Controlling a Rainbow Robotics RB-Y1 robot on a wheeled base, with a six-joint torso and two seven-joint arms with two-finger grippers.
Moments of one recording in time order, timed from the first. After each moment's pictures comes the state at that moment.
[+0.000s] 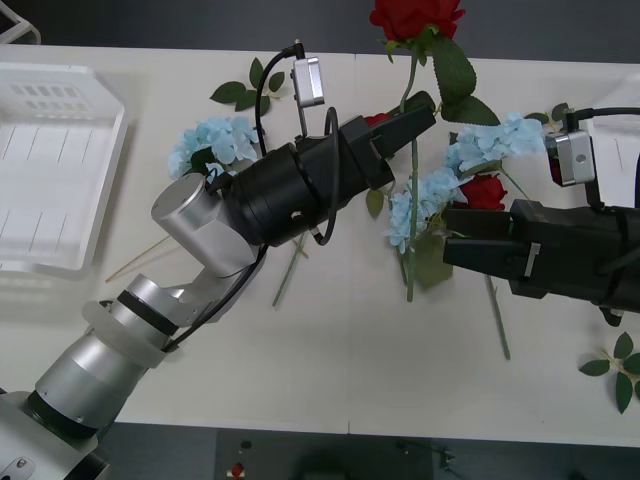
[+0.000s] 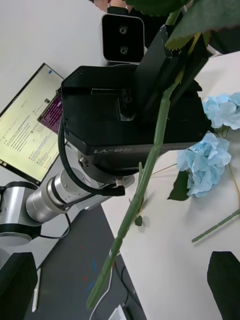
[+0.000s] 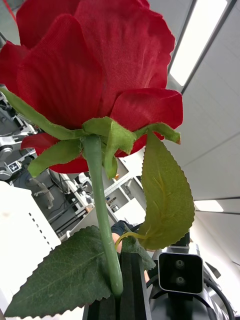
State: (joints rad) right arm 0.02 -0.88 0.05 -2.07 -2.14 0.92 2.20; left arm -0.50 0.24 -0.45 -1.49 2.46 0.70 -2.70
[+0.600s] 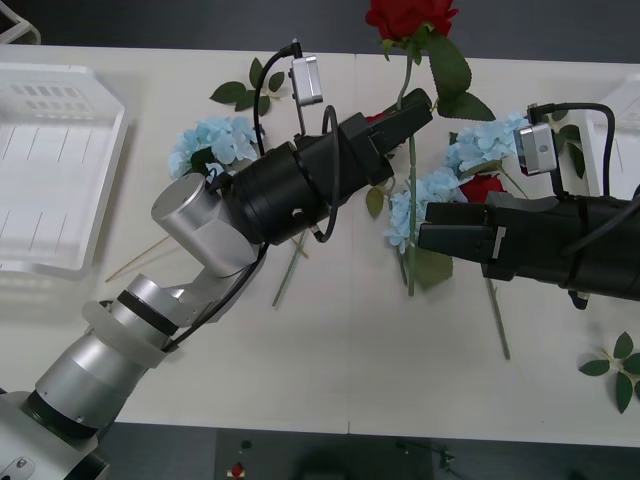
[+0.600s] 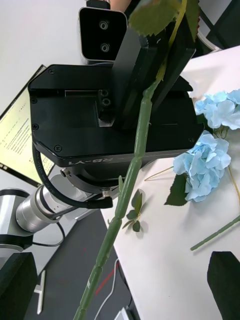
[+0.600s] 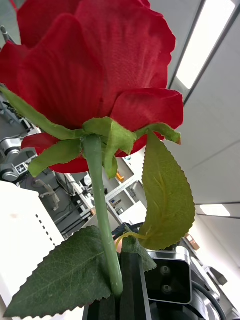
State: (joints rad) right arm -0.09 -0.88 0.16 -1.99 -2.13 0.87 2.20; left arm -0.50 0.24 -0.45 -1.49 2.46 0.67 -2.70
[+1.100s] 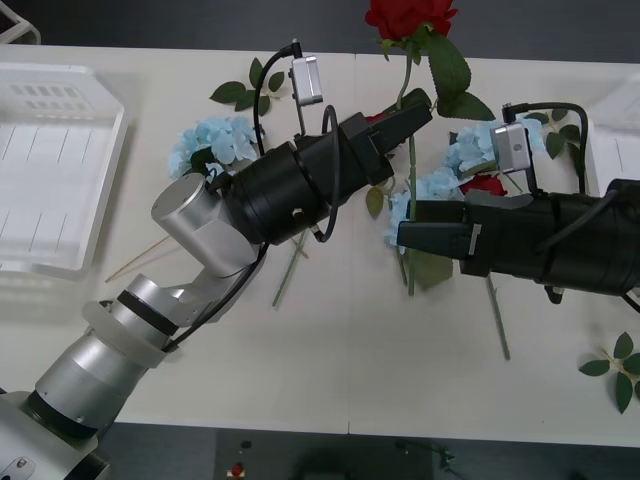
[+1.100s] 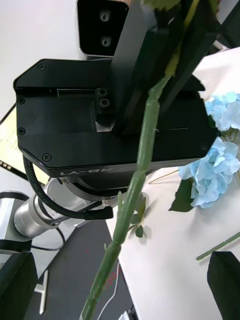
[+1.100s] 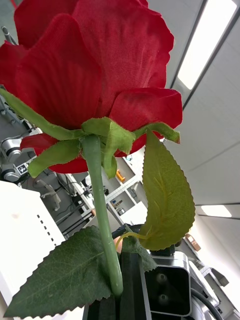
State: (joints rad) right arm -0.14 -0.83 0.21 -1.95 -2.10 0.87 2.20; left arm -0.50 0.24 -0.45 -1.49 2.46 0.66 -2.70
